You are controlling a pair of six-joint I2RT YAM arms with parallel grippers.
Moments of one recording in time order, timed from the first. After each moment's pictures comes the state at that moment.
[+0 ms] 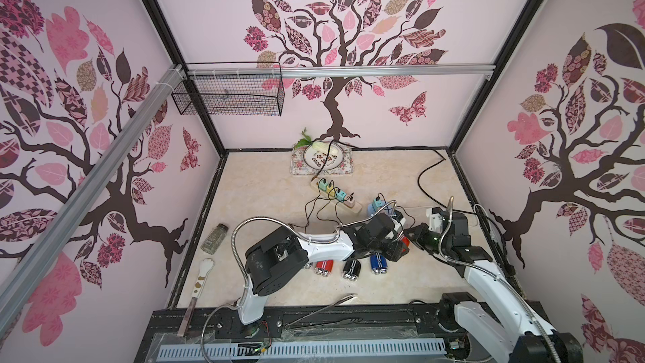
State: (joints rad) left arm -1.10 1.96 1.25 0.06 0.20 -0.45; right arm 0.04 0.87 0.41 -0.30 -0.51 0.73
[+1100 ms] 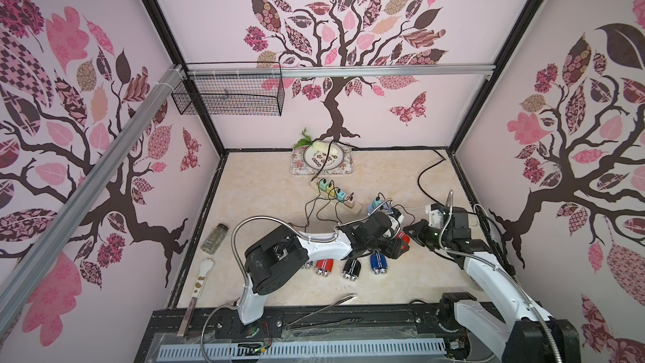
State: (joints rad) left arm -1.08 1.96 1.22 0.13 0.24 -0.49; right arm 0.00 0.96 0.48 -0.33 -0.55 0.68
